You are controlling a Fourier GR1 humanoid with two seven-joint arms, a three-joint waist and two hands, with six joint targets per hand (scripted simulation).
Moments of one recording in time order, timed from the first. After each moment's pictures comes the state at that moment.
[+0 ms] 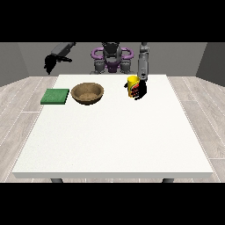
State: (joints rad) left arm -0.43 0.07 0.21 -0.67 -0.08 0.27 -0.96; right arm -0.18 -0.27 -0.26 -1.42 -0.20 0.34 -0.29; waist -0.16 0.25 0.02
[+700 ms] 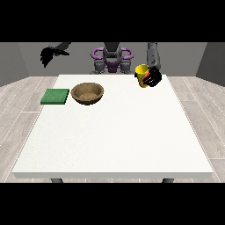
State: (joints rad) left arm -0.51 0.25 0.08 -0.67 -0.33 0.43 -0.61; right arm -0.14 -0.32 -0.30 -1.29 -0.22 0.35 -0.21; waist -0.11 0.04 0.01
